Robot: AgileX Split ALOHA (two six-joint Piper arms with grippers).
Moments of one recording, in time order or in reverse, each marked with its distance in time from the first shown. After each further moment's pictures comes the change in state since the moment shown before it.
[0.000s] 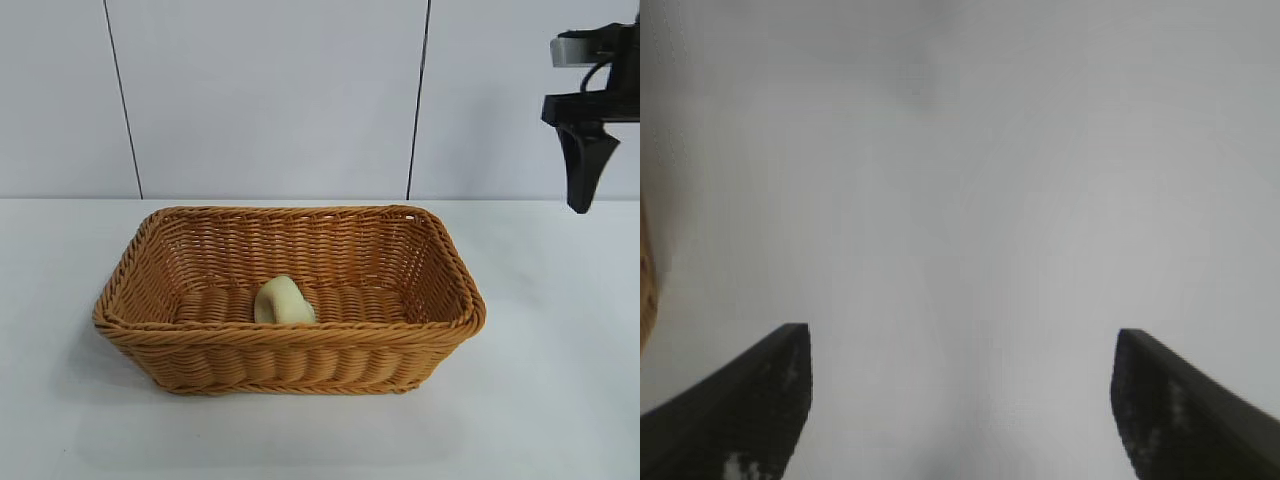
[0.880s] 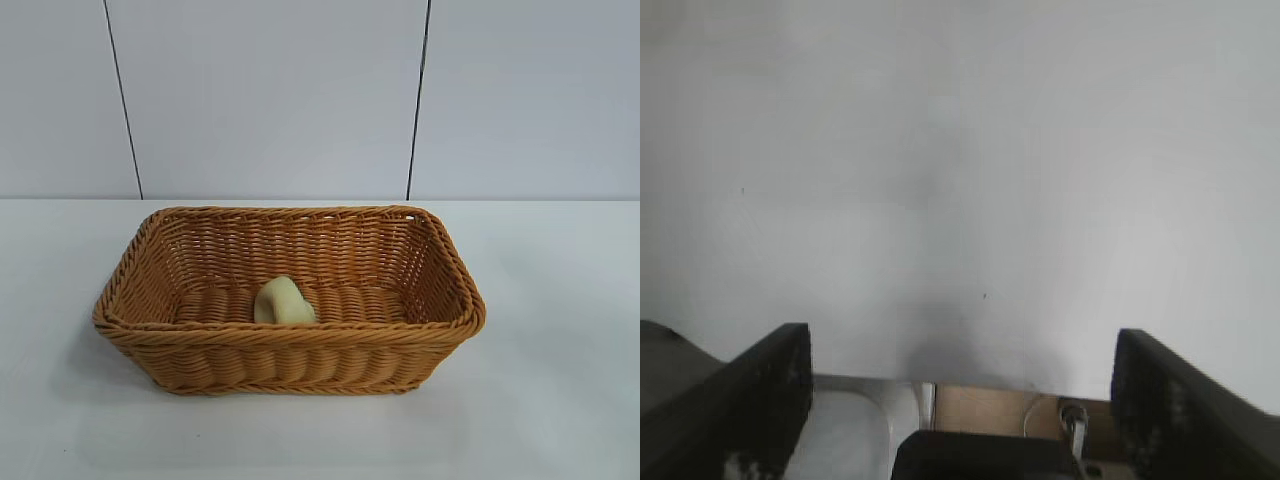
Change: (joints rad) left arm 0.000 0.000 0.000 0.000 0.000 0.000; right arm 0.000 -1.020 0.852 0.007 -0.197 -0.023
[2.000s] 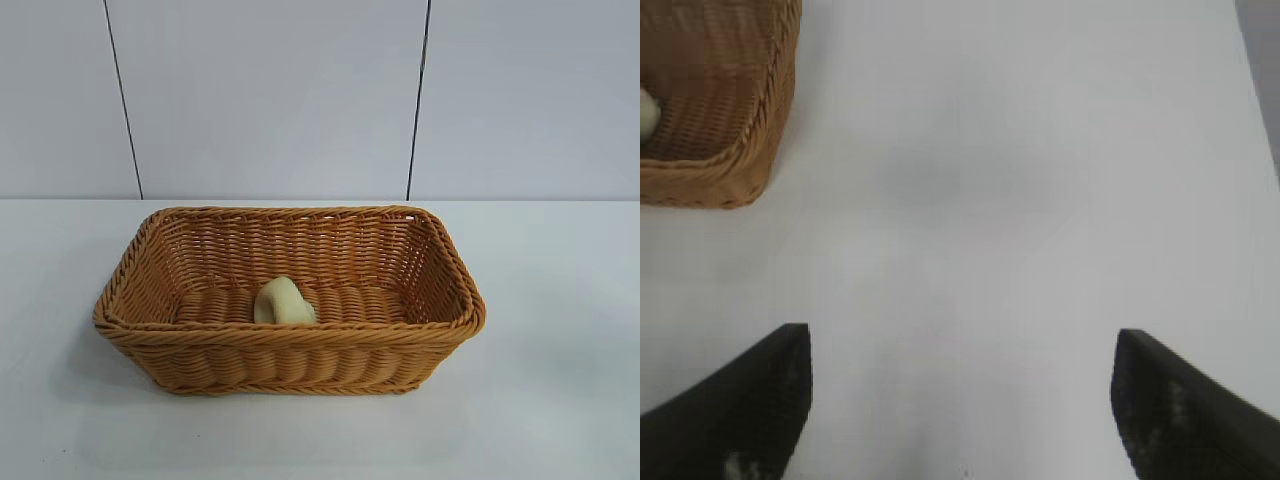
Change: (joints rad) left arm 0.000 0.000 0.000 0.000 0.000 0.000; right arm -0.042 -0.671 0.050 0.004 -0.002 -0.036
